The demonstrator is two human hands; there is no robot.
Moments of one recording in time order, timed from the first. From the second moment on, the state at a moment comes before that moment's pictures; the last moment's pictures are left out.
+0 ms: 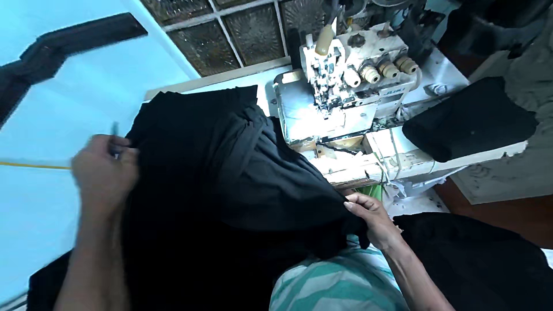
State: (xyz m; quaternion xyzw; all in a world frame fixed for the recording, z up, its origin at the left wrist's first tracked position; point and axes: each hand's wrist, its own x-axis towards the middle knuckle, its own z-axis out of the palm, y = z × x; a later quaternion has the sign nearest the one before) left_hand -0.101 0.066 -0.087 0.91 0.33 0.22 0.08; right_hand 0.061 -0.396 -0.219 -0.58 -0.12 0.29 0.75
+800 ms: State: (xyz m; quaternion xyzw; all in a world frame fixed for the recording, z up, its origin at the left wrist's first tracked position) left_hand -0.005 -0.232 -0.154 0.95 0.09 0.23 0.20; right_hand 0.078 -0.342 -0.173 -0.50 -0.04 0.28 0.82
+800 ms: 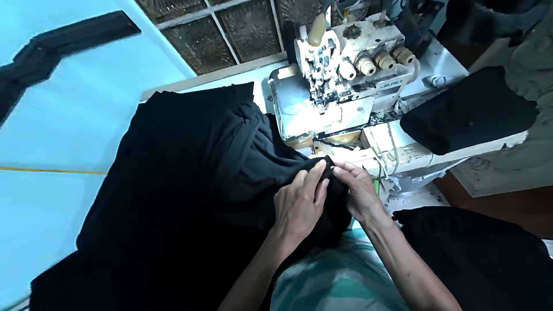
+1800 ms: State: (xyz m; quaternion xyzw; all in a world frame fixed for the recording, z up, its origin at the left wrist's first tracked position) left_hand 0.039 -0.205 -0.158 0.83 0.09 0.21 0.51; right_hand 0.113 -0.317 -0.177 -0.36 0.00 0.37 0.86
